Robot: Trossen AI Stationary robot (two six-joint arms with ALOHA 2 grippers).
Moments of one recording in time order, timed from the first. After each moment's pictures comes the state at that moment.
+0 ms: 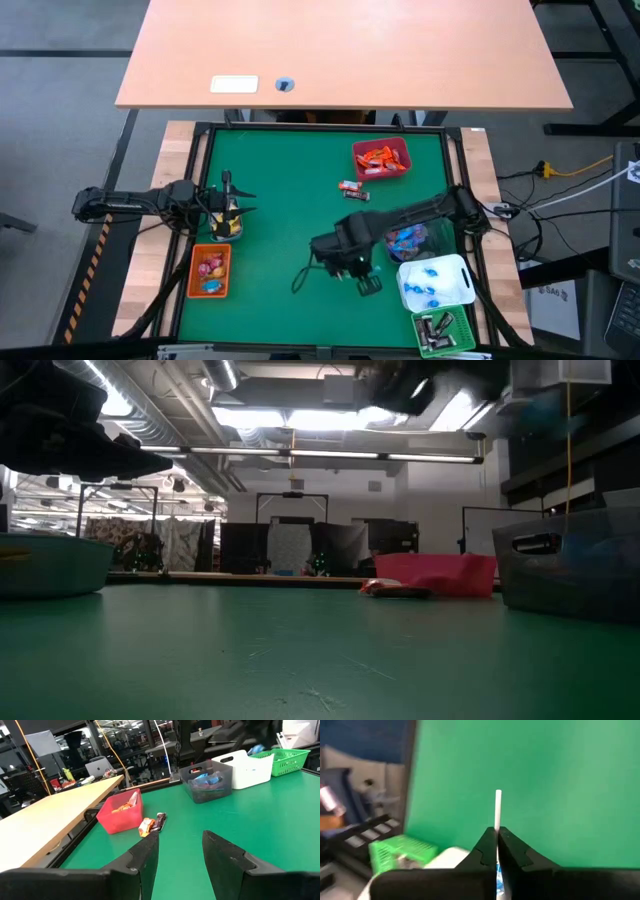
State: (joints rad) left arm 0.03 0.11 0.01 0.02 -0.09 0.25; right arm 0.32 2.11 2.03 -1.46 -0.38 -0.05
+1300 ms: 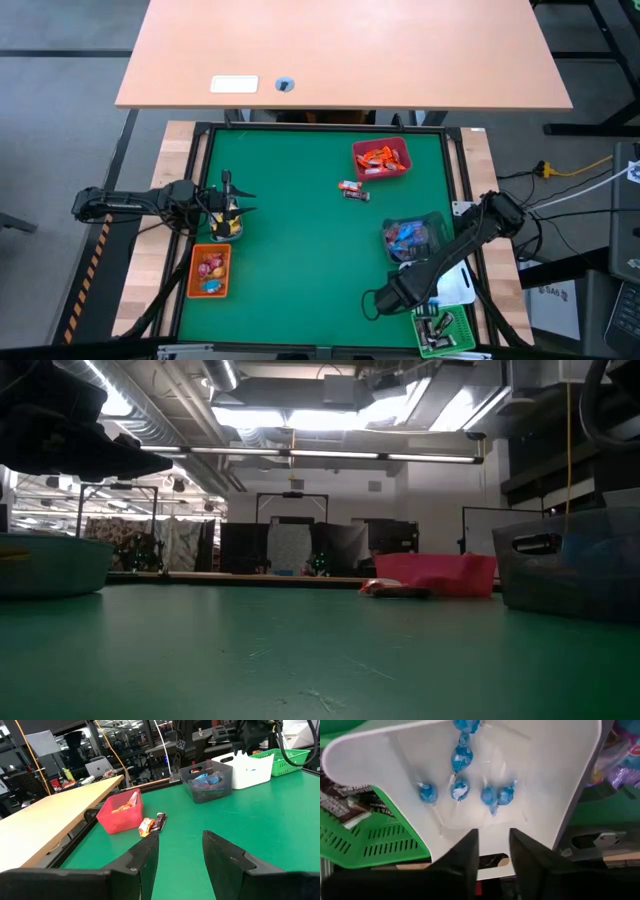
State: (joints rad) left arm 0.03 0.11 0.01 0.02 -0.09 0.25; right arm 0.67 1.88 1.47 -1.57 -0.24 0.57
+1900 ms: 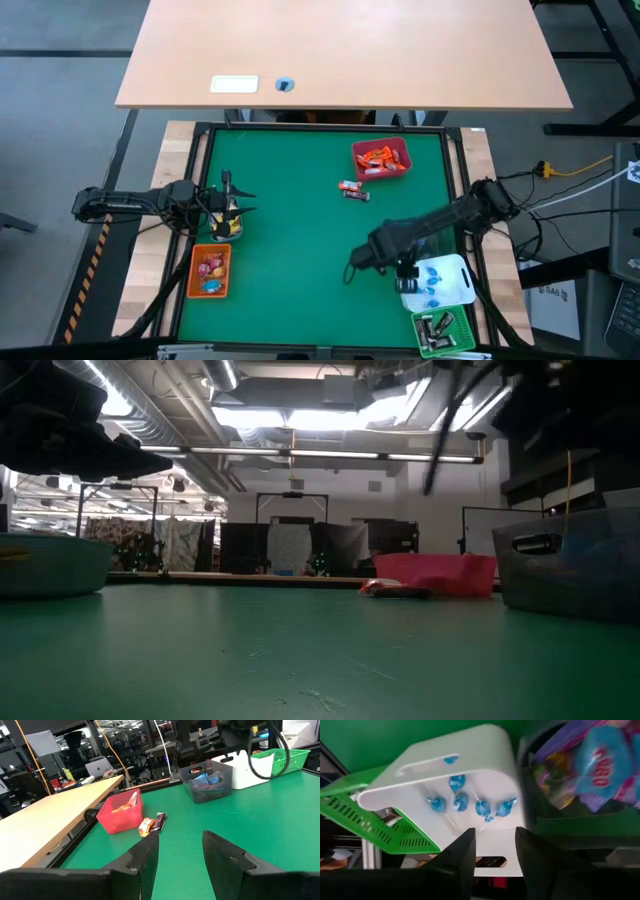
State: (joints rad) left arm 0.03 0.11 0.01 0.02 -0.09 0.25; right arm 0.39 1.88 1.47 -1.57 -0.38 0.37
